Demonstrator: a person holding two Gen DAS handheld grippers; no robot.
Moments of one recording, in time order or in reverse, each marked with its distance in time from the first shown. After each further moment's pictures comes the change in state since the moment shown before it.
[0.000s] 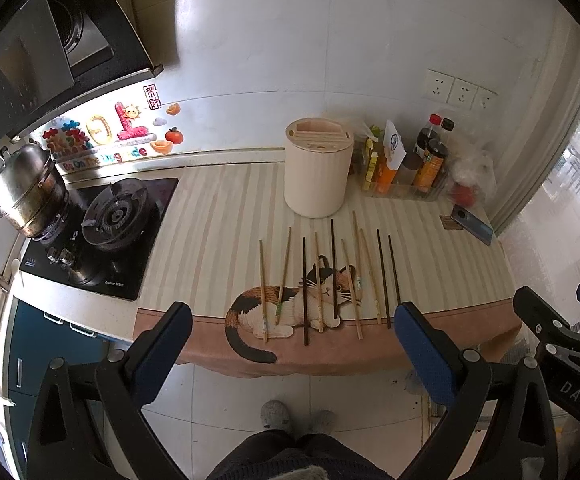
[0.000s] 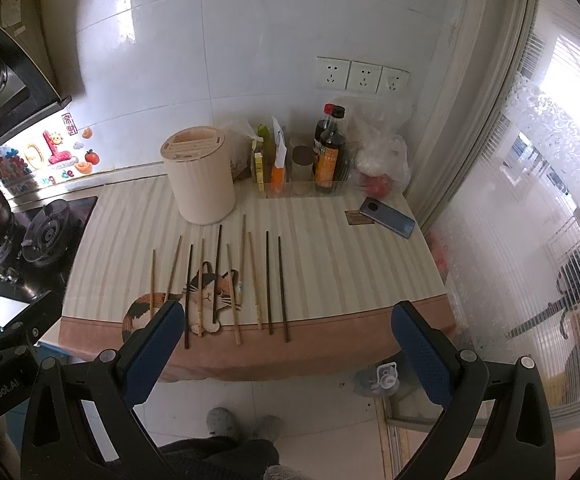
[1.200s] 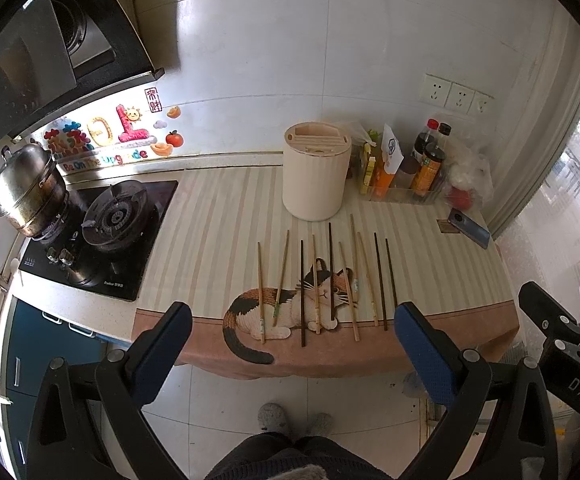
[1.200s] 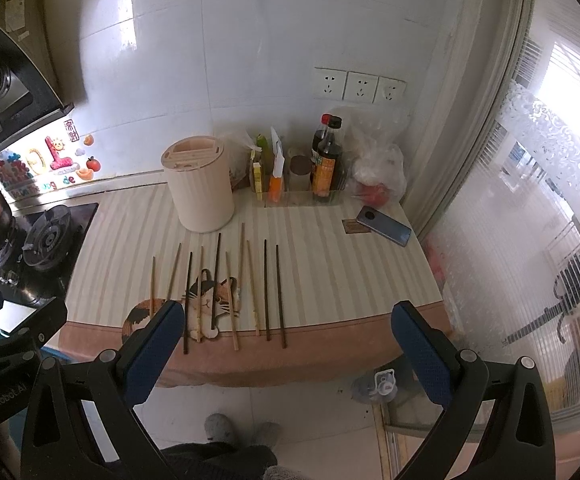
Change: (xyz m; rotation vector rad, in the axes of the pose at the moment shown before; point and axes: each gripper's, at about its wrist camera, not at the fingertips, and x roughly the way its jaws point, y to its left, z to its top) left arm -0.004 -0.005 0.001 -0.003 -0.012 -0.002; right arm -0.008 -0.003 0.003 -0.003 -0.034 -0.002
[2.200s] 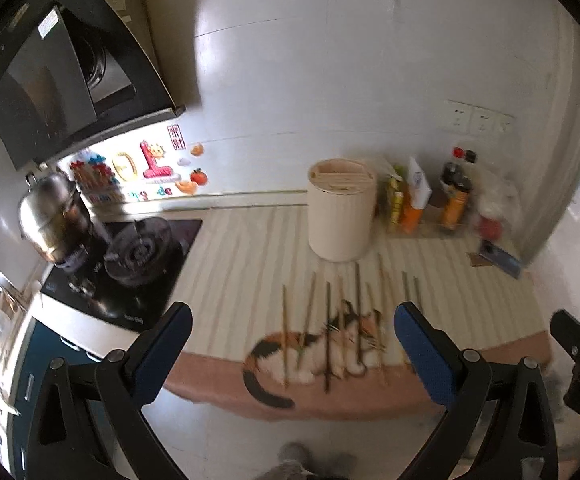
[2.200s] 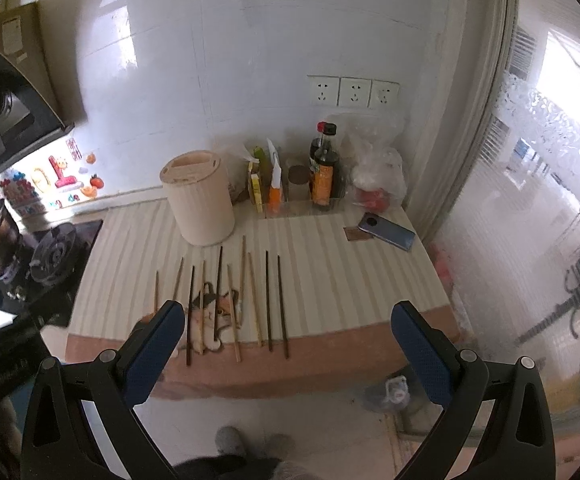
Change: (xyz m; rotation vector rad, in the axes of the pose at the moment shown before) left arm 0.027 -0.005 0.005 0.007 -0.171 0.133; right arm 0.024 -0.020 -0.006 0.030 -0.071 0.043
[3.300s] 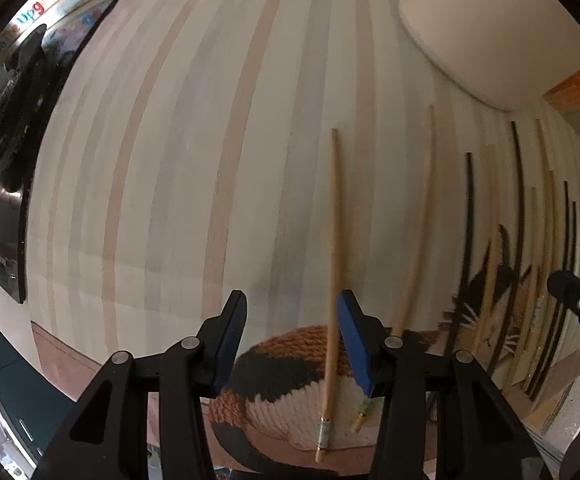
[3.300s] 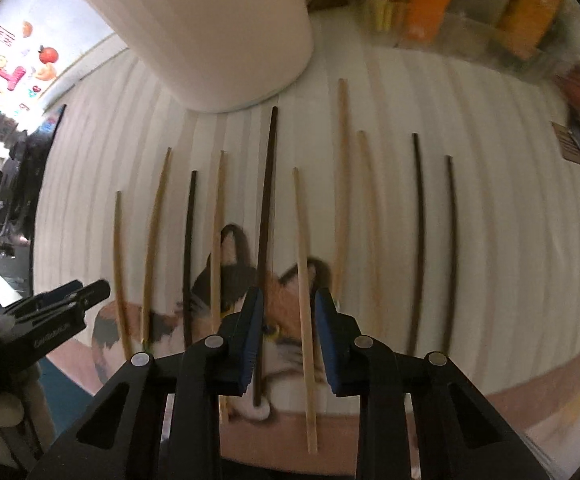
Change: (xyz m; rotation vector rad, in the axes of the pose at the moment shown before) left arm 0.383 0.053 -0.093 -0.083 0.756 -0.088; right arm 0.431 0.135 -0.039 -0.052 0.626 0.216
